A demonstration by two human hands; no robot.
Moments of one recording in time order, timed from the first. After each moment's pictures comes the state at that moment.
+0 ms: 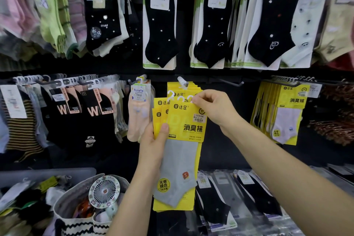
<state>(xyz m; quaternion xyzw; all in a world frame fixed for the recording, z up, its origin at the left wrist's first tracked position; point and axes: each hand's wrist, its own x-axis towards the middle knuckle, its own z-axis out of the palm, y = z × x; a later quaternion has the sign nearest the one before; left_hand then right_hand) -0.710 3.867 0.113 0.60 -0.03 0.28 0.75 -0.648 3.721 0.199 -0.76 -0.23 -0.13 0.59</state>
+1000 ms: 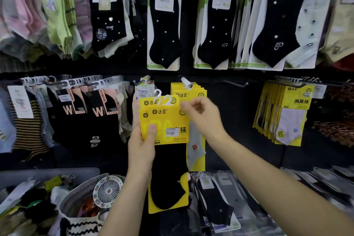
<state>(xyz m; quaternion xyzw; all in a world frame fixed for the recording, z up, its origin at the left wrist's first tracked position) -0.720 3.892 0.111 0.60 0.00 0.37 0.71 -0.655 3.755 0.169 -0.72 -0.23 -0.19 0.63</state>
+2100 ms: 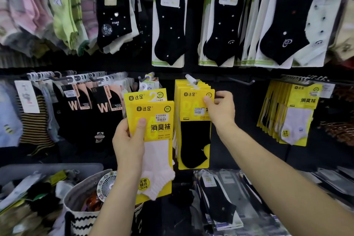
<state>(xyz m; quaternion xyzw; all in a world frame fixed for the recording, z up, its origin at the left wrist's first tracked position) -0.729 3.917 0.113 0.61 0.04 0.46 0.65 -0.614 3.744 0.174 -0.76 -0.03 -0.23 0.61</state>
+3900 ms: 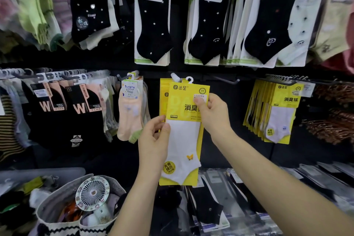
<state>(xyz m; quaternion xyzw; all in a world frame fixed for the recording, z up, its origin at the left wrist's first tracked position) -0.693 3.851 0.108 0.66 -0.01 0.37 0.65 -0.639 3.725 0.170 -0.73 -0.14 -0.22 0.63</state>
